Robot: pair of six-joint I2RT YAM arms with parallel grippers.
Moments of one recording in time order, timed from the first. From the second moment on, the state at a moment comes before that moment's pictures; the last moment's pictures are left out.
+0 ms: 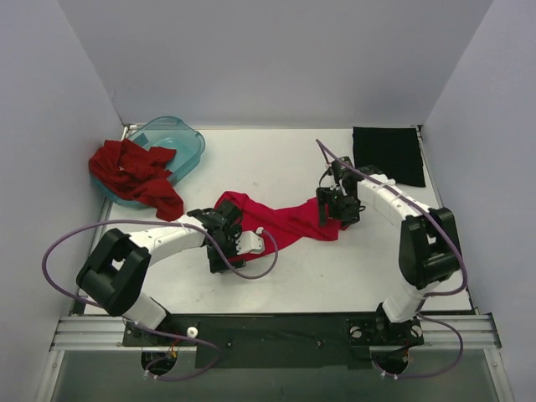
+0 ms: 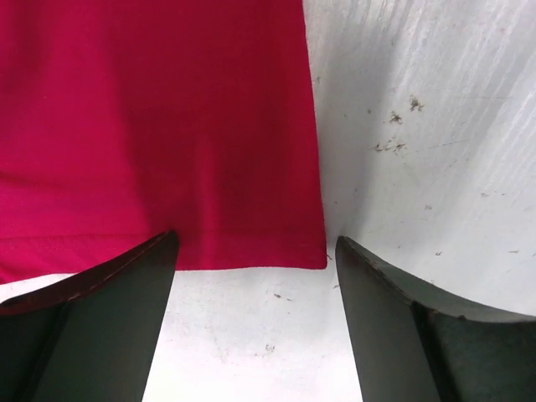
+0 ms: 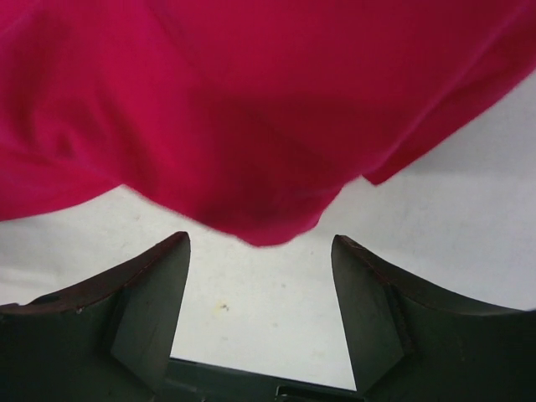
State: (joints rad) left arm -0.65 1.55 0.85 -0.65 0.12 0.75; right arm 0.32 1.63 1.16 -0.80 -0.07 0.27
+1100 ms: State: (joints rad) left arm -0.43 1.27 1.27 -1.09 0.44 0.70; right arm 0.04 1.57 1.51 -1.15 -0.69 0.34
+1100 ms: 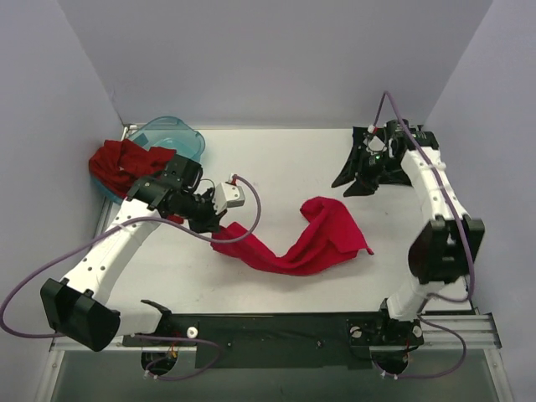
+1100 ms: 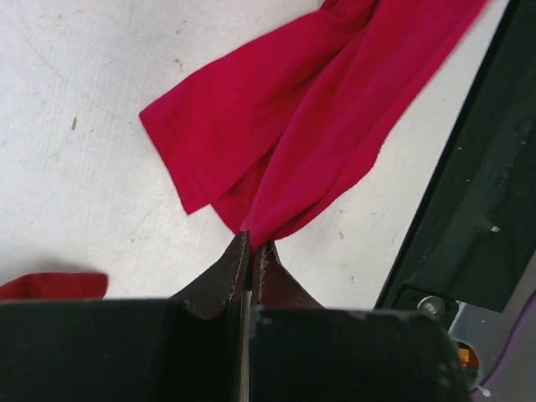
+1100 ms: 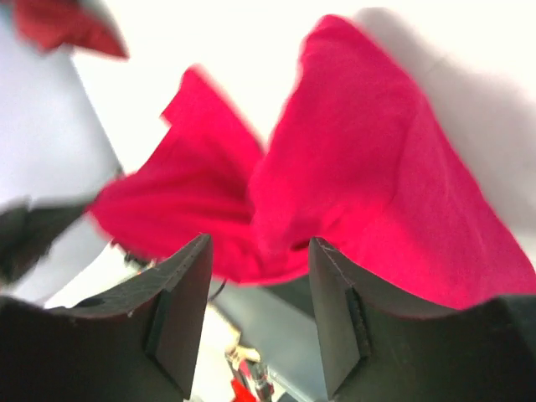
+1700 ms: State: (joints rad) left arm -0.44 1.30 1.58 -1.16 0.58 0.53; right arm 0.25 1.46 1.29 -1.06 -0.05 0.34
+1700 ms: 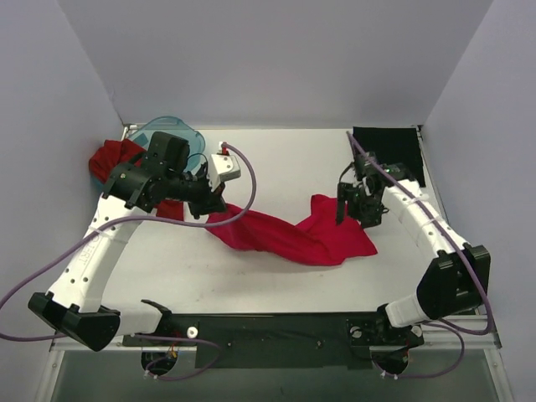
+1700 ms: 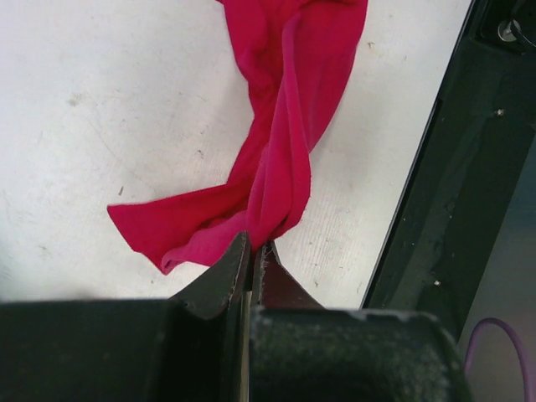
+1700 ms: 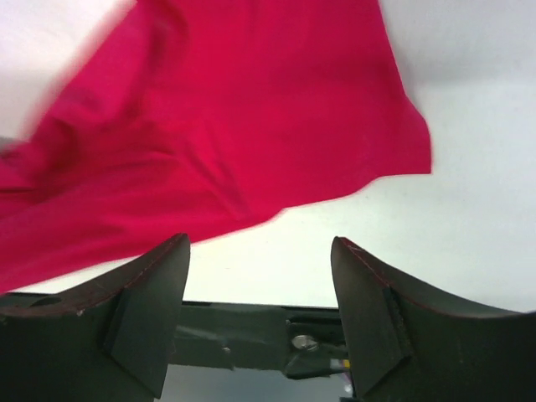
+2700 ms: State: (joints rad) left arm -0.44 1.28 1.52 -1.19 0.58 0.53; right arm 0.03 1.53 0.78 -0.64 0.15 0.71
